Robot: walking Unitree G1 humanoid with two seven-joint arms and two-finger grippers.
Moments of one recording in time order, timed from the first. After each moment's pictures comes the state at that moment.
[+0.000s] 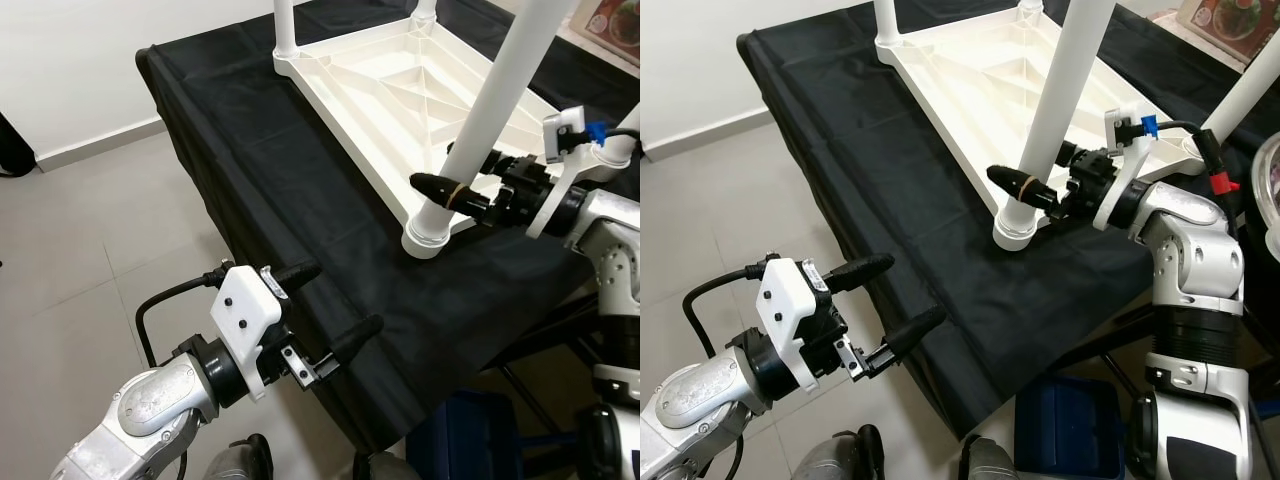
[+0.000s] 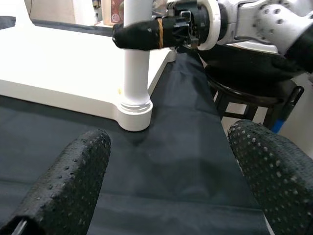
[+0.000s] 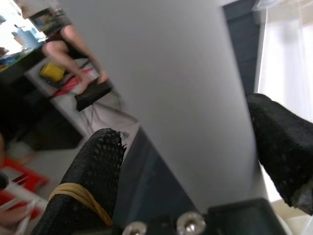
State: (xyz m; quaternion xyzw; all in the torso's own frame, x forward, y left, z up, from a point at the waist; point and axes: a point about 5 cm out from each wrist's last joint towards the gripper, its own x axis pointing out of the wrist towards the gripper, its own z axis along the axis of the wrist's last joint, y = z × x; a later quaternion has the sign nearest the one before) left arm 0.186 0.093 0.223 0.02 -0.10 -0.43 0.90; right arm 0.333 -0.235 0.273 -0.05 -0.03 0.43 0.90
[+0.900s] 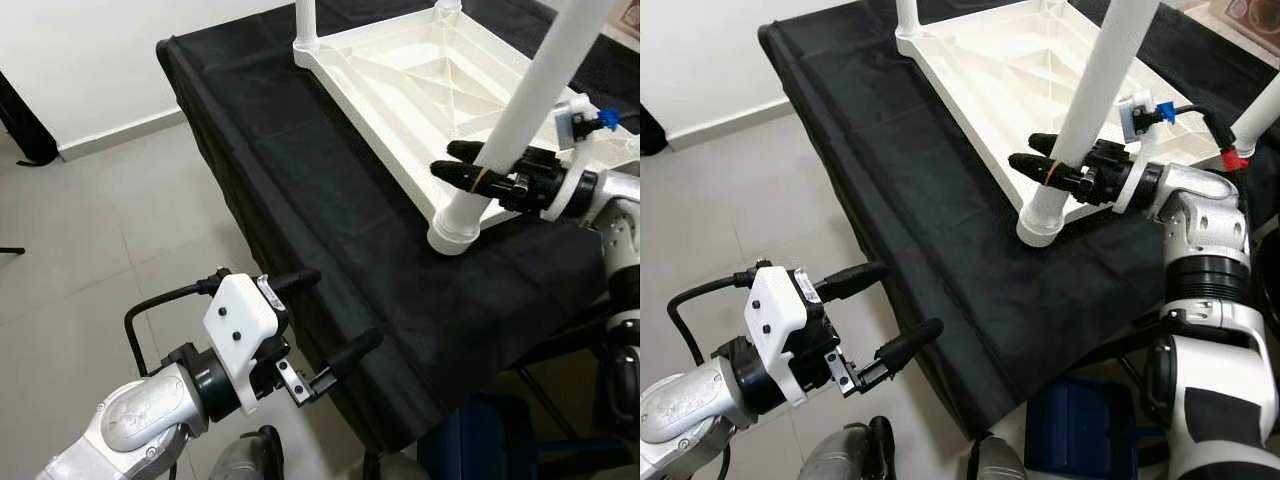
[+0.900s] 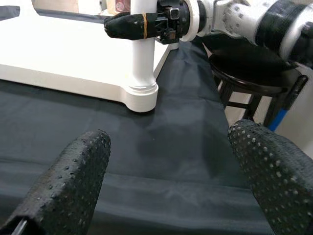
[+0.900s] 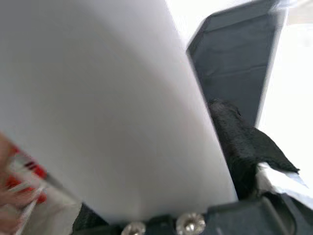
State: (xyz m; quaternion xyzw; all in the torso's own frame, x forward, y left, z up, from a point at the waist) left arm 0.181 0.096 0.229 0.04 -0.09 -0.44 0.89; right arm 0.355 -0.256 0.276 -0.07 -0.05 0.42 0.90
